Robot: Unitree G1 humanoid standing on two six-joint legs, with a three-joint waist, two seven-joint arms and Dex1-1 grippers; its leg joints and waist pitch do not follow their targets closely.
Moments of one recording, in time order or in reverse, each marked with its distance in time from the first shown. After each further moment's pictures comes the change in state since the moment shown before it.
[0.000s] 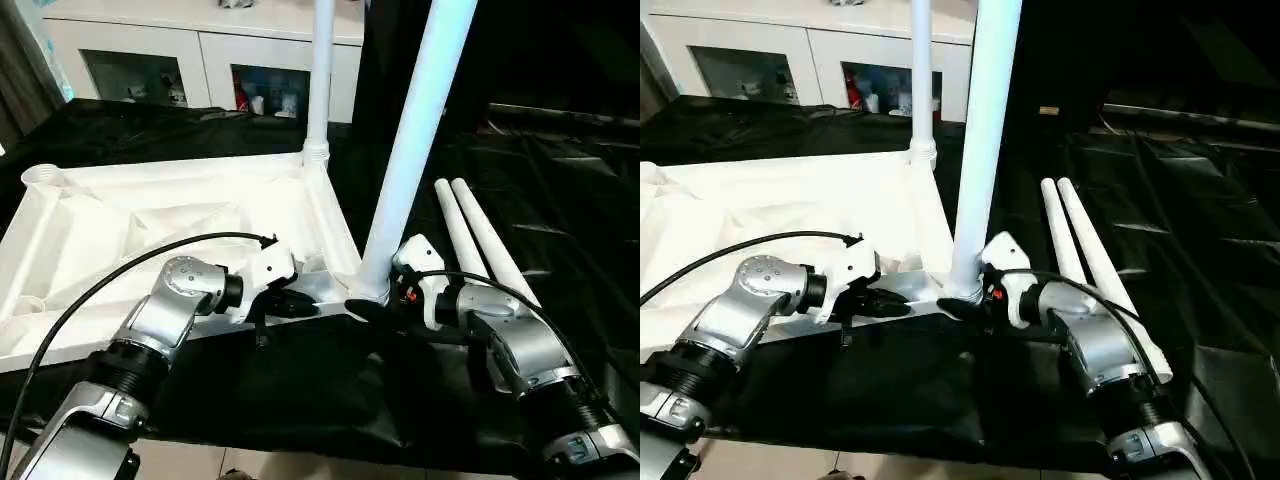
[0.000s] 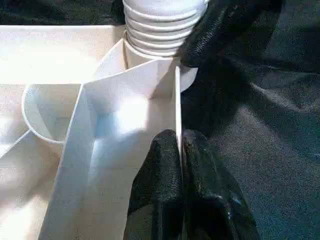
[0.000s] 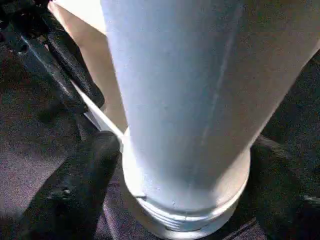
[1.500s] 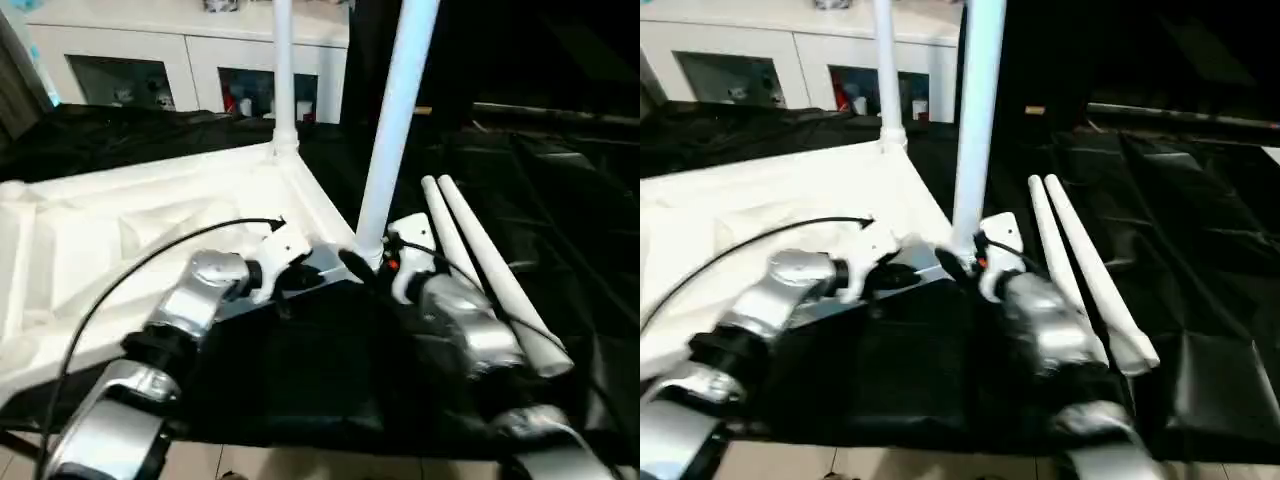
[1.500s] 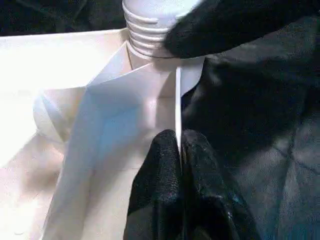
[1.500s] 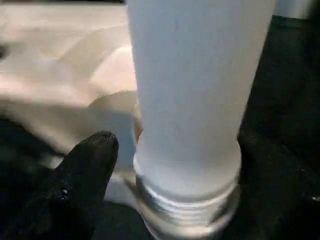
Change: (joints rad) left arm -0.105 -0.097 0.030 0.189 0.065 -0.036 0.229; right arm -0.072 0.186 -0.117 0.204 -0.007 -0.148 -0.299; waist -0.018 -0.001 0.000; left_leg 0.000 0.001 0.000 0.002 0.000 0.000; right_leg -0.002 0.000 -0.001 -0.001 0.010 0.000
